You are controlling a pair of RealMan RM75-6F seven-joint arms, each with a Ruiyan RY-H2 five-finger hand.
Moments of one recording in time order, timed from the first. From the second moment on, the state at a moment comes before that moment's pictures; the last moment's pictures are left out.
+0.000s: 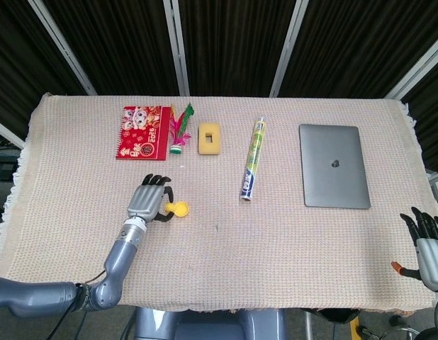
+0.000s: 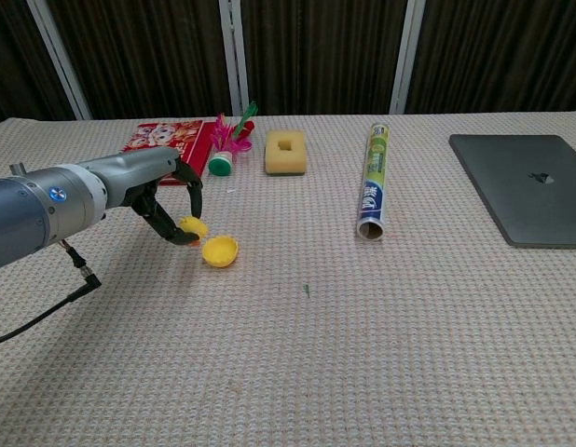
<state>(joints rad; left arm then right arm) -0.83 -1.64 -0.23 -1.63 0.63 1.11 0.62 0.07 -1.02 0.05 -1.64 -1.38 1.38 -0.11</state>
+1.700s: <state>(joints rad) -0.91 -1.73 -0.26 -1.48 0.54 1.04 0.64 0.06 -1.02 0.05 -1.63 -1.40 1.39 -0.07</state>
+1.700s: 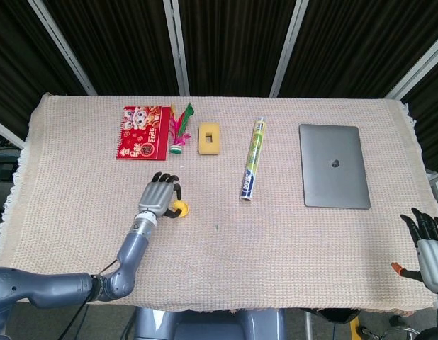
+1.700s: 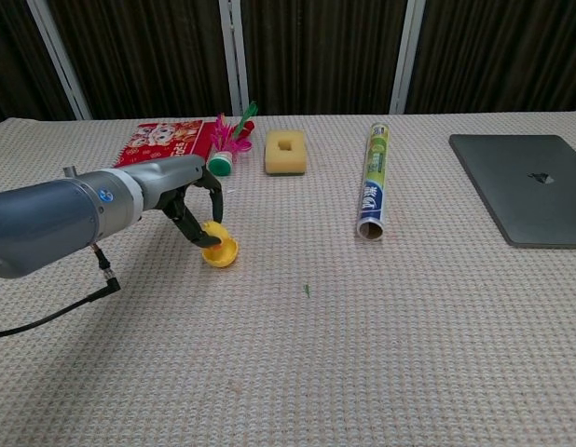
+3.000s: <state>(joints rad) -0.93 -1.75 -0.25 -1.49 0.54 1.04 0.64 0.06 -1.02 0.05 -1.63 -1.40 1.39 -0.05</state>
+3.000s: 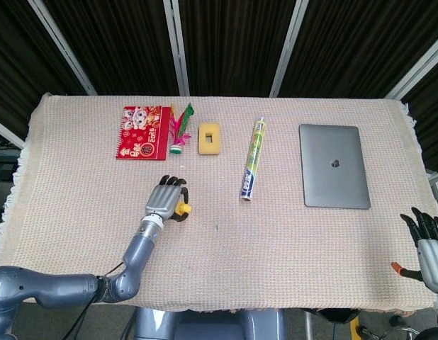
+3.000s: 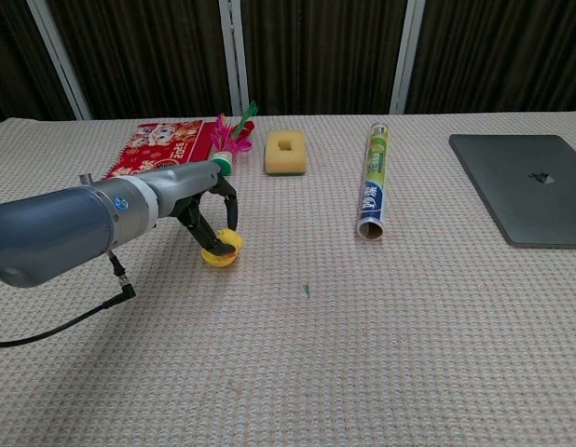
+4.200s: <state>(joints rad) -0.91 -1.74 -0.26 -1.50 0.53 1.04 0.60 0.06 -1.02 0.05 -1.62 -1.41 1.39 -0.05</state>
